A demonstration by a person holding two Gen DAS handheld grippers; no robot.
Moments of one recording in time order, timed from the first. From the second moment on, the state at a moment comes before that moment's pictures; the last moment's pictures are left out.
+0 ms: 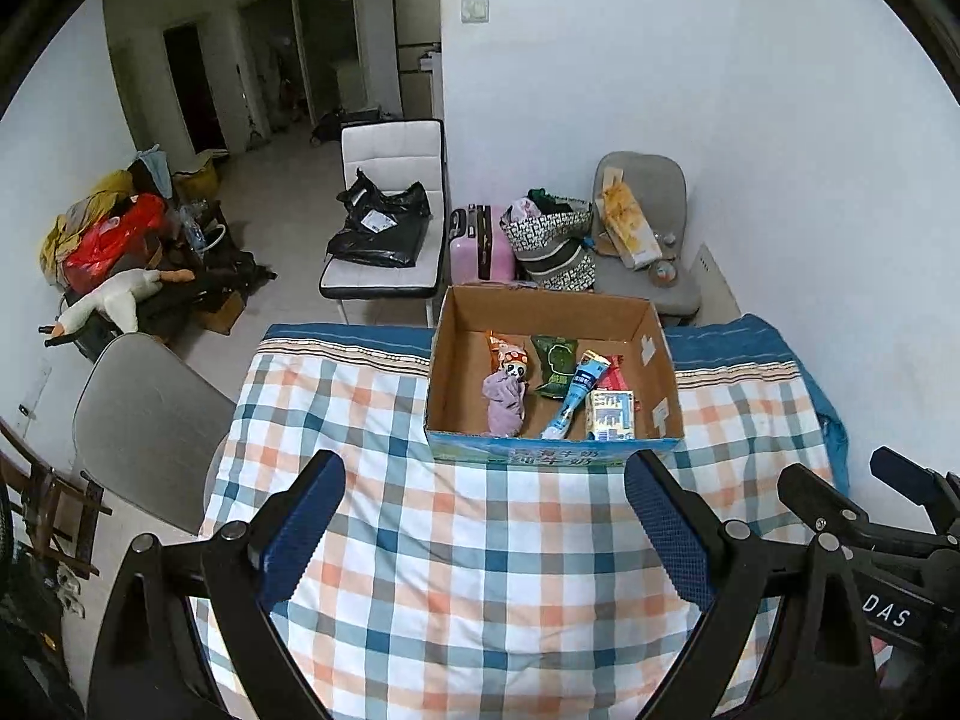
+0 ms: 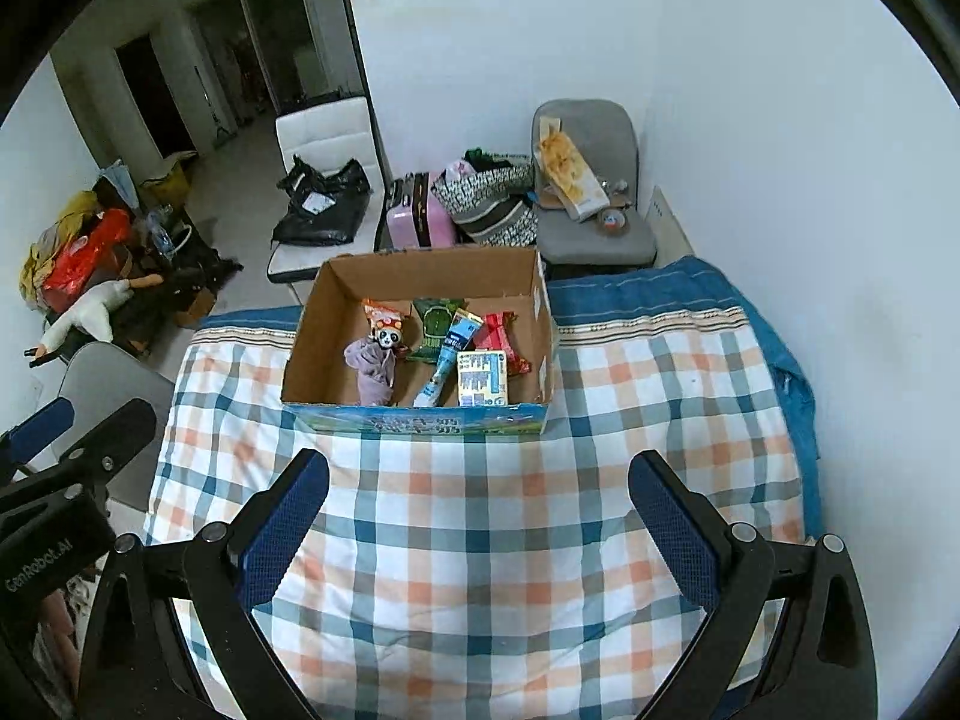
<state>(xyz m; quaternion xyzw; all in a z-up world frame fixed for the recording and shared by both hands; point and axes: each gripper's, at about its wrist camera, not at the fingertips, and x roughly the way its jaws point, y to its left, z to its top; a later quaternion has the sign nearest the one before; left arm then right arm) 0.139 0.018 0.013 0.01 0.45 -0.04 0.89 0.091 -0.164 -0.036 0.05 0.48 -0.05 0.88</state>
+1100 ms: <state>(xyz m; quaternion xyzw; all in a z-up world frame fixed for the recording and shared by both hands) 0.123 0.026 0.038 0.02 0.43 -0.03 0.90 0.068 -0.159 0.010 0.05 0.44 -0.05 0.89</state>
